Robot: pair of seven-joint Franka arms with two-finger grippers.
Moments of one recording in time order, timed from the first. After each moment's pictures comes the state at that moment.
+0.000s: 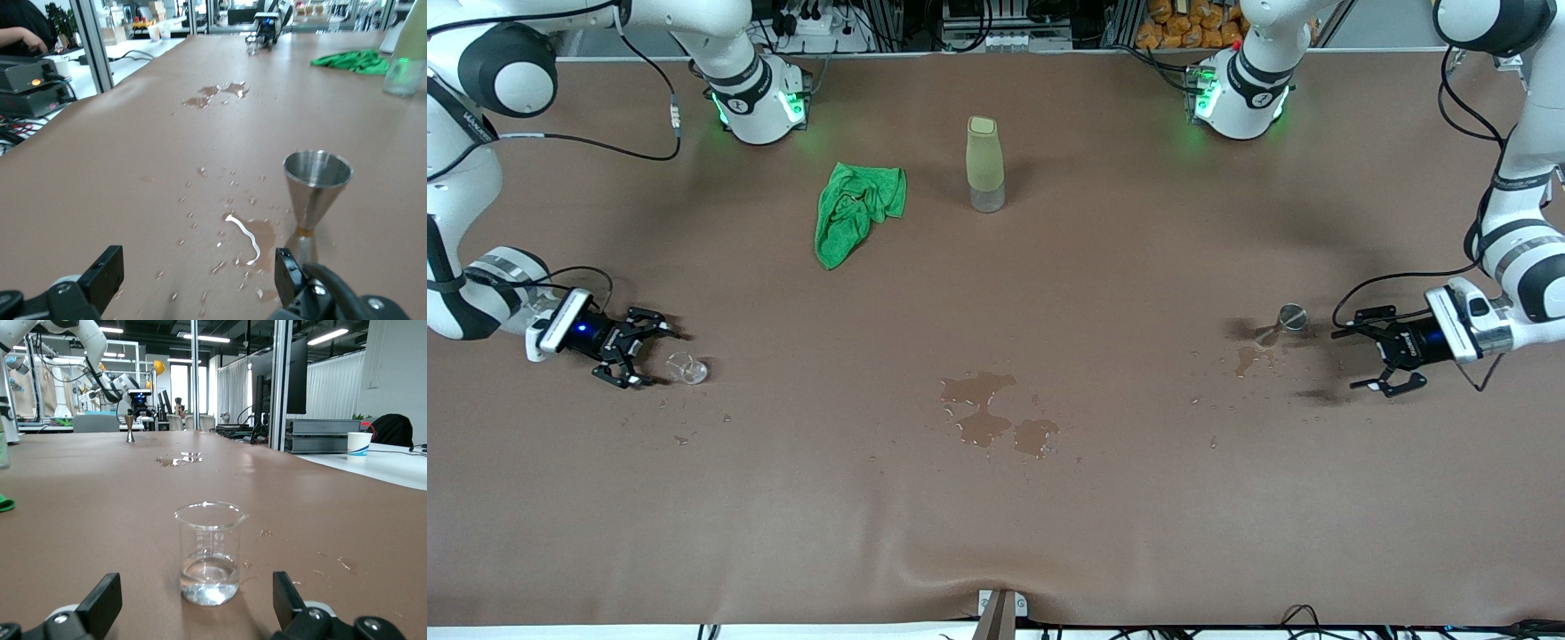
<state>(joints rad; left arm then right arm) 0.46 0.71 0.01 -1.75 -1.06 1.70 2.55 -0.61 0.98 -0.03 -1.68 1.26 1.52 -2.72</state>
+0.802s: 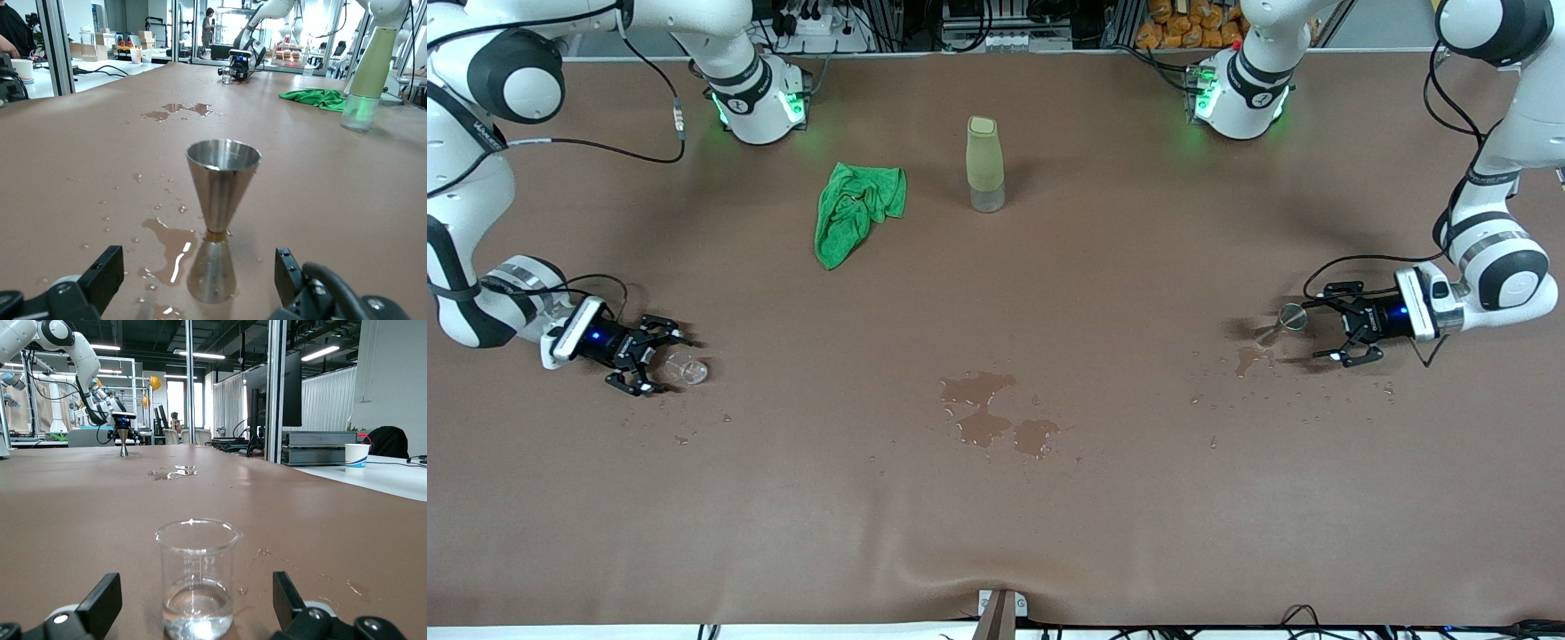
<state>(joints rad) 0.48 0.75 0.02 -1.88 -1.06 1.62 2.60 -0.58 1.00 -0.02 -1.67 1.31 1.51 -2.72</state>
